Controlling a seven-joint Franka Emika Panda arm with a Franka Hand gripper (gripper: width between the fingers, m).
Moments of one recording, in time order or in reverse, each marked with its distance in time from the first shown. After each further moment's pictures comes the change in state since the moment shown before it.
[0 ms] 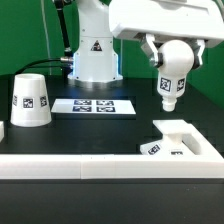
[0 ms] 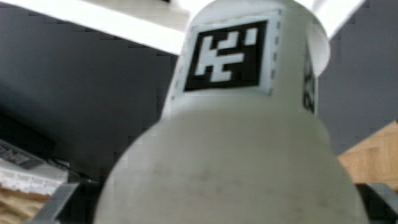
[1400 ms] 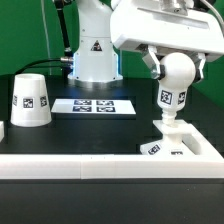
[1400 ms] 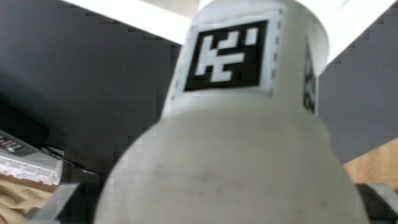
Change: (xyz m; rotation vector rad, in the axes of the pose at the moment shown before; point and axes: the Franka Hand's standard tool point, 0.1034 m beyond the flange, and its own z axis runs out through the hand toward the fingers) arm 0.005 -0.002 0.023 -0.017 0.039 -0.054
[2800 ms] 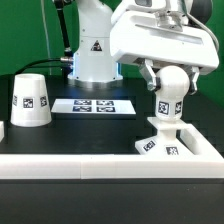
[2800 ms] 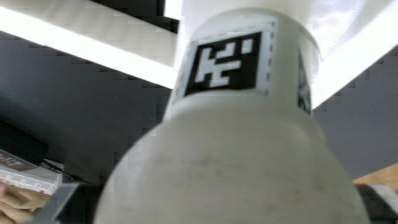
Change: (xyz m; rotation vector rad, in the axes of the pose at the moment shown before) arm -0.033 -0.011 0.004 -0.023 0.014 -0.004
